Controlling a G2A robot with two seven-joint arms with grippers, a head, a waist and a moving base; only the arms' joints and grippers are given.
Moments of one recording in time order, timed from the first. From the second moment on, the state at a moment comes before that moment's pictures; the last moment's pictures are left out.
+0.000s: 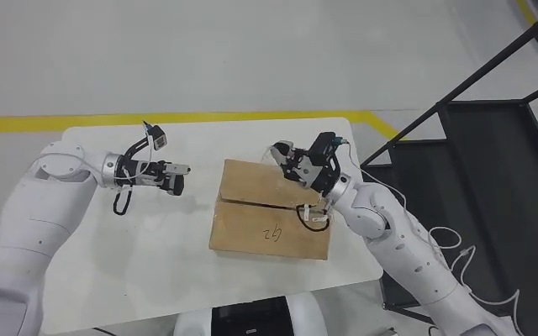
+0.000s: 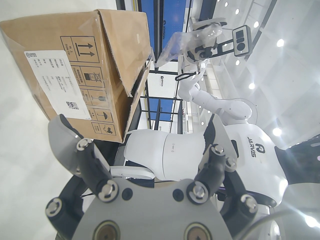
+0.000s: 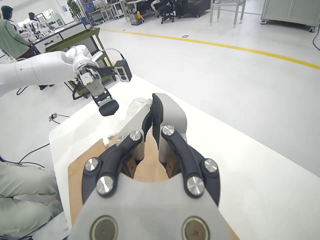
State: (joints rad) left arm 0.65 -0.96 -0.84 -0.96 -0.64 -0.28 -1.54; right arm -1.28 -1.04 1.12 -1.76 -0.82 -0.41 0.06
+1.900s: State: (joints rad) left arm 0.65 -0.96 -0.81 -0.95 -0.64 -0.28 -1.54; right arm -1.15 -1.10 1.03 -1.87 -1.07 -0.42 0.26
